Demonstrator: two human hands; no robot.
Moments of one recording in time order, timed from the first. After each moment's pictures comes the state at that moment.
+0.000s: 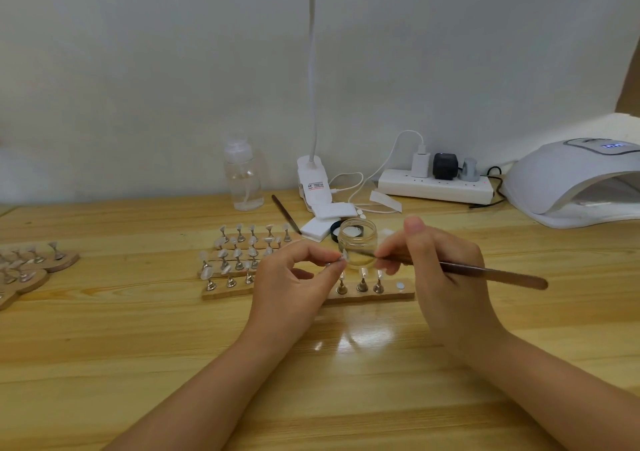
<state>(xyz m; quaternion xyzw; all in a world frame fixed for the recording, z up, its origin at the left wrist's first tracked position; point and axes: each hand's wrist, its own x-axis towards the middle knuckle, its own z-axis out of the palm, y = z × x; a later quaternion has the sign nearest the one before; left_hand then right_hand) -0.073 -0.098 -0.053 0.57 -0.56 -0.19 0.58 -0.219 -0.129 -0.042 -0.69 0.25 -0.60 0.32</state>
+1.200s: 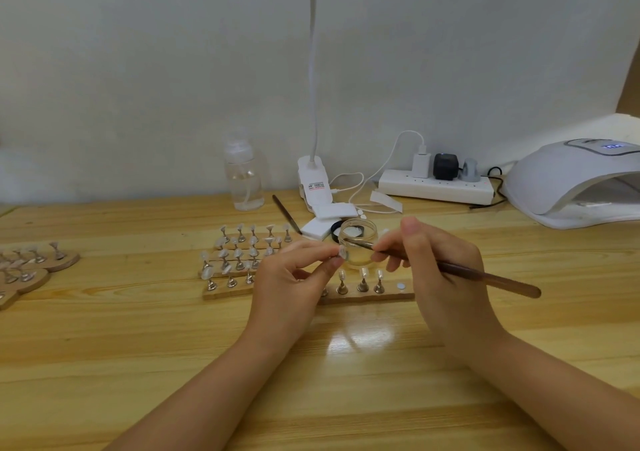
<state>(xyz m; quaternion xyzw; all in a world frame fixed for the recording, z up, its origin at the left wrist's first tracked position) -0.069 -0.103 -0.059 0.52 -0.60 -0.15 0.60 -0.219 -0.128 -0.042 -0.70 0.25 -0.59 0.31</state>
